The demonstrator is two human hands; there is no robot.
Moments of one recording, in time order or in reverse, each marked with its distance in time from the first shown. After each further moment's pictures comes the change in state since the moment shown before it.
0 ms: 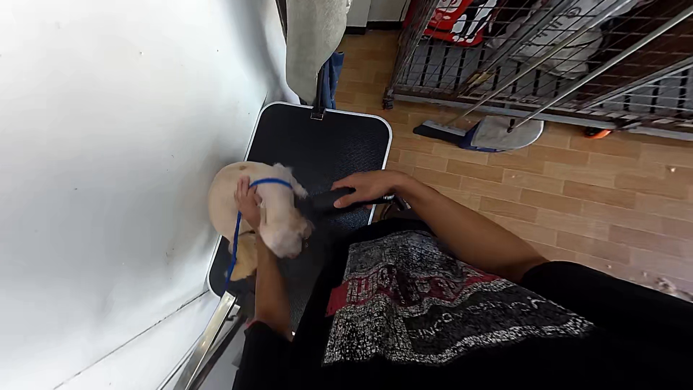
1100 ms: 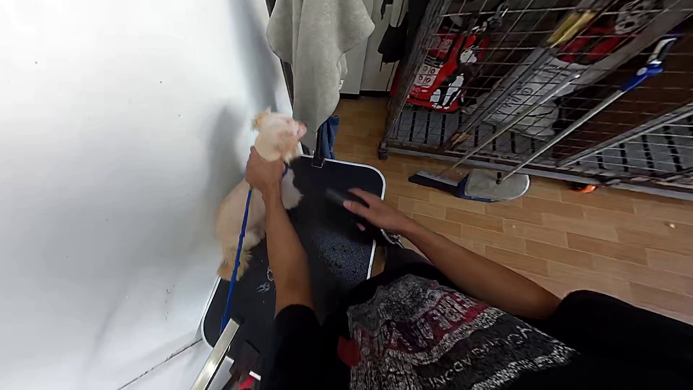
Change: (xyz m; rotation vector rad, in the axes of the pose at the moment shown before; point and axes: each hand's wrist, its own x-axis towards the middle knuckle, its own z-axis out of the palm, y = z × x) left_hand 0.226 0.119 0.058 0.333 -0.193 -0.535; right_hand -0.027 -0.002 -0.009 0.448 0.624 -0.141
